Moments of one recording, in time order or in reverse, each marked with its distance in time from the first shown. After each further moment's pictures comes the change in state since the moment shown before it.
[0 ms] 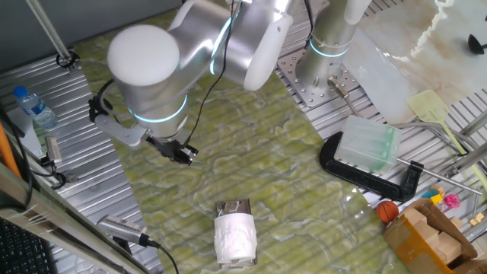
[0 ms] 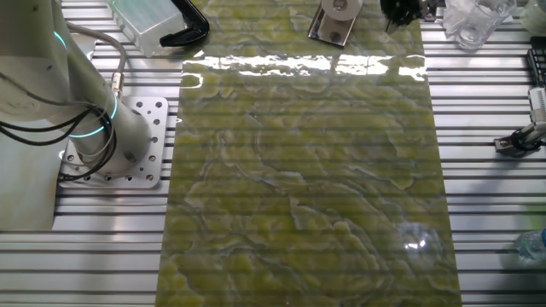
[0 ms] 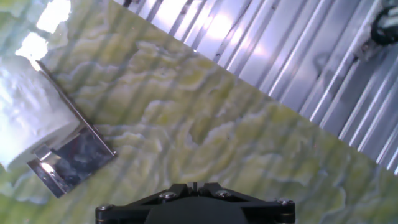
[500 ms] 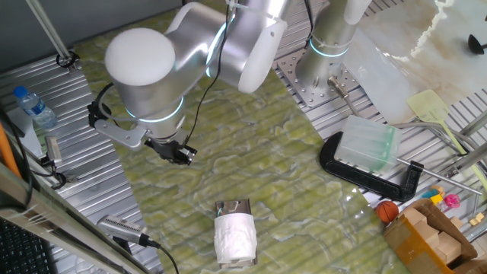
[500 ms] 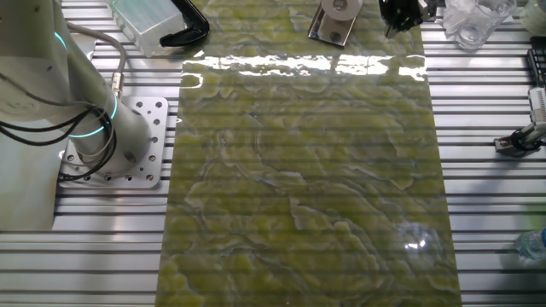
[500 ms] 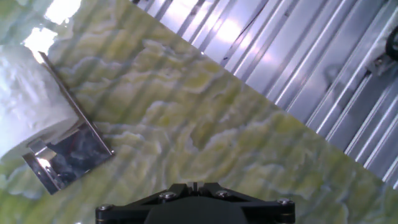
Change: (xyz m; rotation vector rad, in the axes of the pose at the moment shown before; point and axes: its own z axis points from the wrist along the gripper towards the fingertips) arm -0.001 -0.002 0.008 -0.022 -0.017 -0.060
